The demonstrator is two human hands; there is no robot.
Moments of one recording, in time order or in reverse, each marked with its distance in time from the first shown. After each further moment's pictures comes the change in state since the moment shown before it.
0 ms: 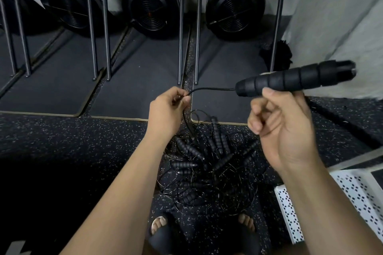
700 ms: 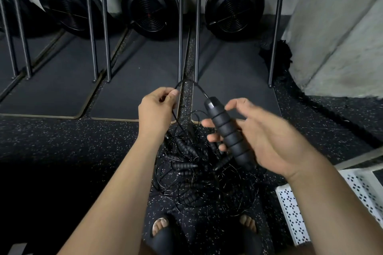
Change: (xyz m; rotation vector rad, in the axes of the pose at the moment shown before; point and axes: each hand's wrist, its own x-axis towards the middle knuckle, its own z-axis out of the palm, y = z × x) left_hand 0.007 -0.010 -0.010 -0.173 0.129 -0.131; right_hand 0.005 0.004 -0.007 0.101 -0.513 0.539
